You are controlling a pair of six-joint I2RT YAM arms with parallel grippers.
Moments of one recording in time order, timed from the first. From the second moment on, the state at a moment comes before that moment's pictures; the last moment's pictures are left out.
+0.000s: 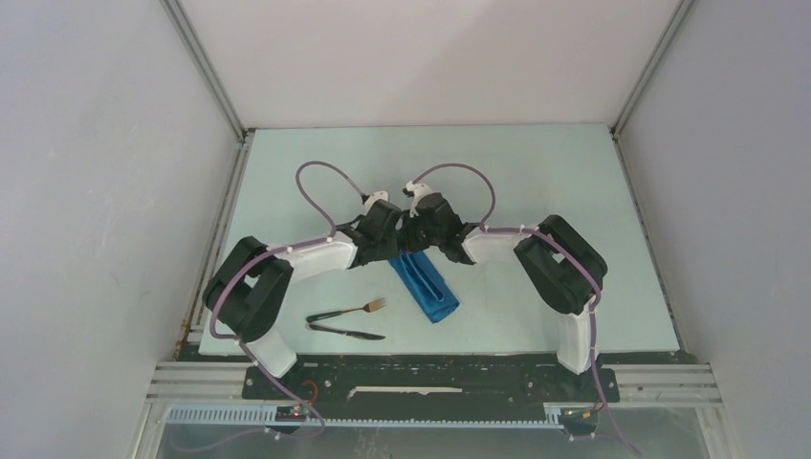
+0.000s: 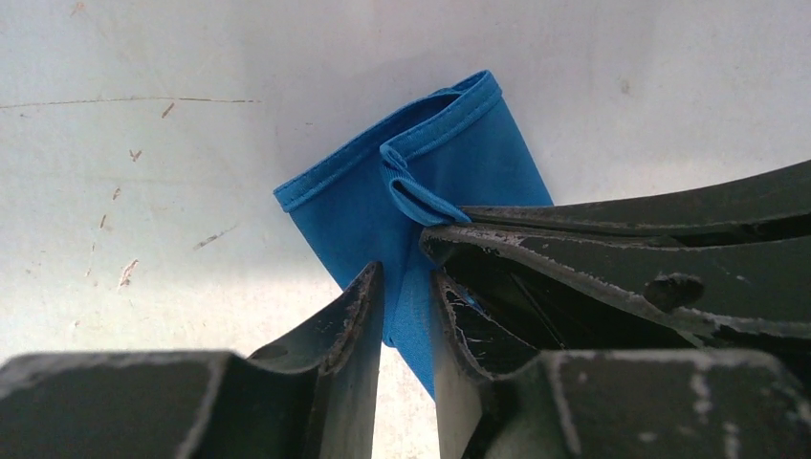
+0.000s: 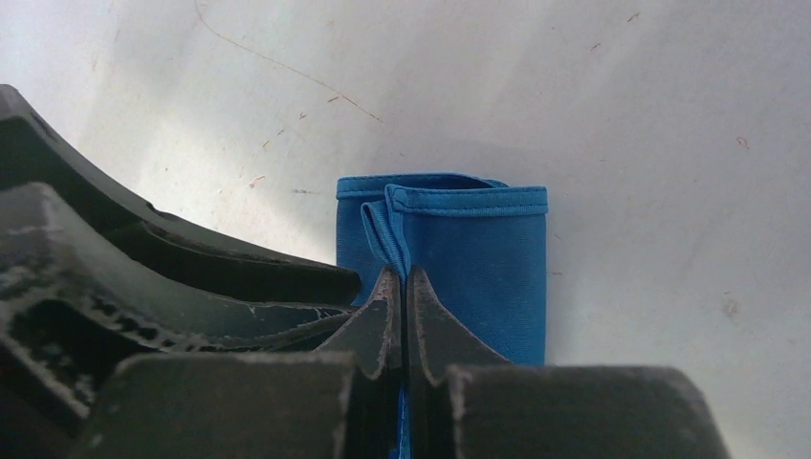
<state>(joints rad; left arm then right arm) -0.65 1.66 0.92 -0.18 -0.24 -0.67 0.75 1.97 1.12 0.27 -0.15 0.43</state>
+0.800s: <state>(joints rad) -0.66 1.72 0.98 -0.25 -0.32 -0.66 0.75 1.97 1.12 0.27 -0.16 0.43</state>
